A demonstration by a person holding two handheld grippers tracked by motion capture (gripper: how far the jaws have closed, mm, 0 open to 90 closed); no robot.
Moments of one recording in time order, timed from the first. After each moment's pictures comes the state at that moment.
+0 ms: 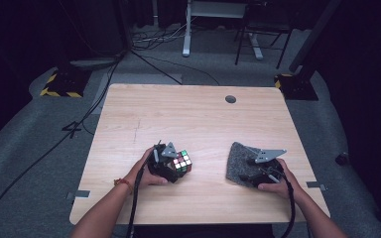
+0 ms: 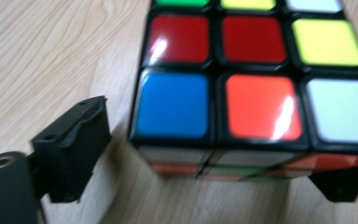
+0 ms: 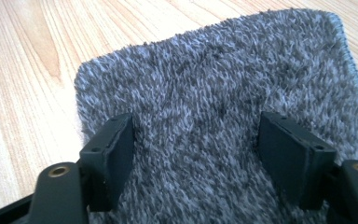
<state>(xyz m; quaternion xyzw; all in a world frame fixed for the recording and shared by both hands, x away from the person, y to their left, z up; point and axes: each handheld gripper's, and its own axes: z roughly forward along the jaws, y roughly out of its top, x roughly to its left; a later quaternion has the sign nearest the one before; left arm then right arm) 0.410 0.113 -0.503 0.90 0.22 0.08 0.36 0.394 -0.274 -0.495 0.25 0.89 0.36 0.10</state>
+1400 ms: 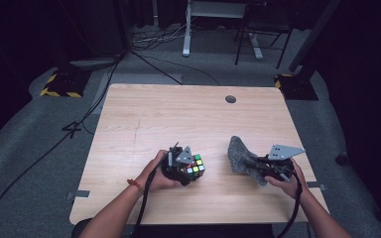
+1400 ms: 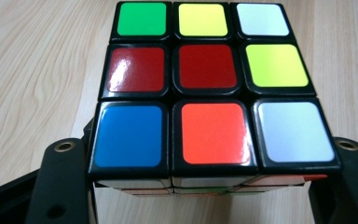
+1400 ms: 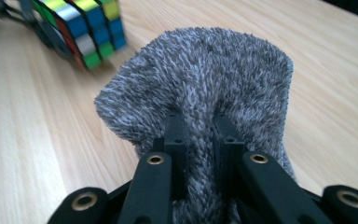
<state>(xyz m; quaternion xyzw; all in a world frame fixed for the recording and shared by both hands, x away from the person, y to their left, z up) 0.389 0.065 -0.468 0.92 0.13 0.07 0.36 0.378 -0.279 -0.444 0.21 0.85 0.45 0.14</state>
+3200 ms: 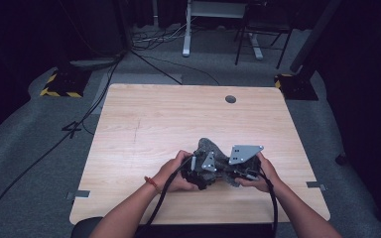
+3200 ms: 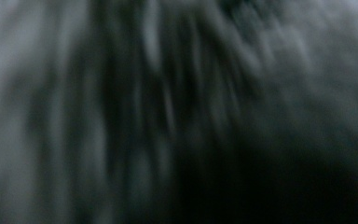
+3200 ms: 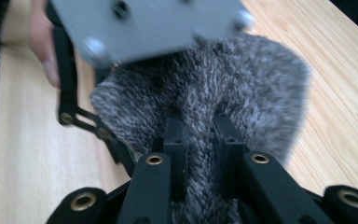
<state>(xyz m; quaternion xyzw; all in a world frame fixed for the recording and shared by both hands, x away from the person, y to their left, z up) 0.379 0.013 -0.460 0.94 0.06 0.10 0.31 0.366 -0.173 -0.413 0.09 0.90 0.40 0.14</state>
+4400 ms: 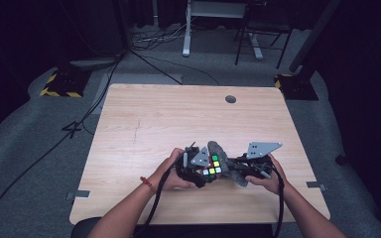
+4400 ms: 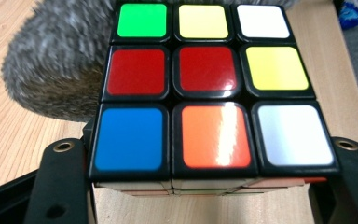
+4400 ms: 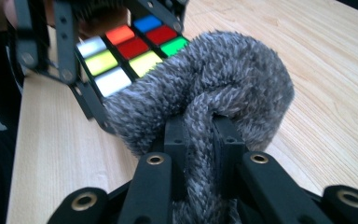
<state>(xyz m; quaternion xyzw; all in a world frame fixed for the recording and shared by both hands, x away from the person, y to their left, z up) 0.376 0.029 -0.442 0.92 0.07 0.08 0.39 0.380 -0.218 -0.430 0.15 0.86 0.48 0.08</state>
